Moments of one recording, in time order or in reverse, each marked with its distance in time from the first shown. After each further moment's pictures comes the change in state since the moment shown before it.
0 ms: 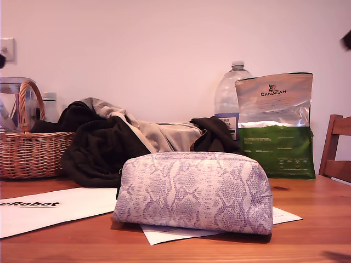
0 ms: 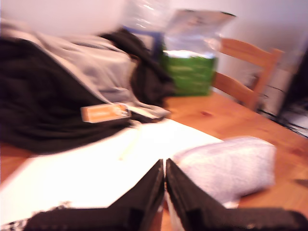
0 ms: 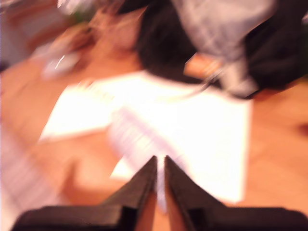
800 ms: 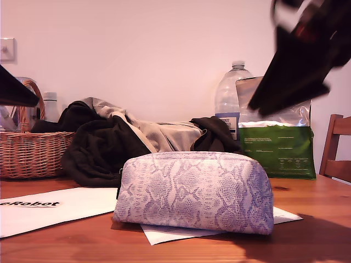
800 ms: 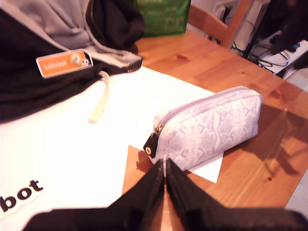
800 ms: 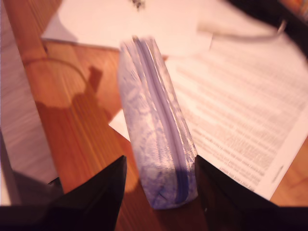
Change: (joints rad) left arm -0.040 0.377 0.116 -0.014 0.017 0.172; right arm 0.176 0.791 0.359 -0.048 0.051 -0.383
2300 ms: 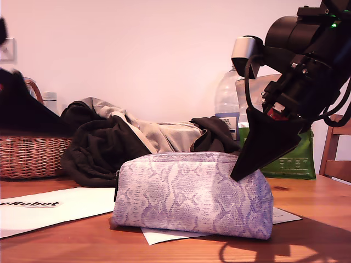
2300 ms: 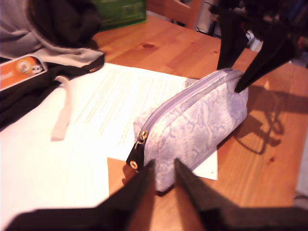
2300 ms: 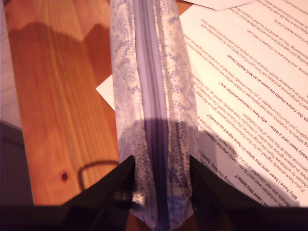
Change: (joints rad) left arm -0.073 0.403 0.002 0.338 0.088 0.182; right arm 0.058 0.279 0.041 0.066 0.020 -0.183
